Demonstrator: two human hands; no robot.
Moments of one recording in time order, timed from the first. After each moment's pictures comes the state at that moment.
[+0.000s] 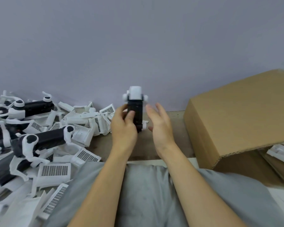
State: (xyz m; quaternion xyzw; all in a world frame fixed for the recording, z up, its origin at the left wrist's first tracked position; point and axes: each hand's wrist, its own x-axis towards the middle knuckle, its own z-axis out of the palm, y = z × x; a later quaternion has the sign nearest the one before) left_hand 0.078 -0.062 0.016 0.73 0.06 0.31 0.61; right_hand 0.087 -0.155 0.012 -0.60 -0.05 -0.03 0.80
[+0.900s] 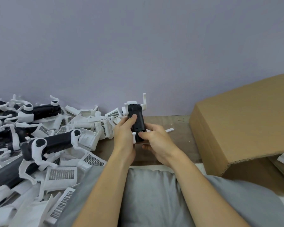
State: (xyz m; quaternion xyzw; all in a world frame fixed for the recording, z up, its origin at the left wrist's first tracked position) left_hand 0.083 -0.049 0.013 0.53 0.12 0.13 0.83; right_hand 0.087 -0.146 0.007 -0.67 -0.12 0.12 0.72
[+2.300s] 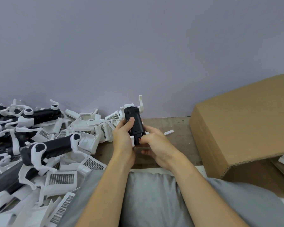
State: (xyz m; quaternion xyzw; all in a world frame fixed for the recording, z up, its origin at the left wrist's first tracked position) left_hand 0.082 -0.047 0.011 0.51 0.10 0.14 0.84; right_hand 0.086 -0.147 0.006 -0.65 -0.13 0.17 0.73
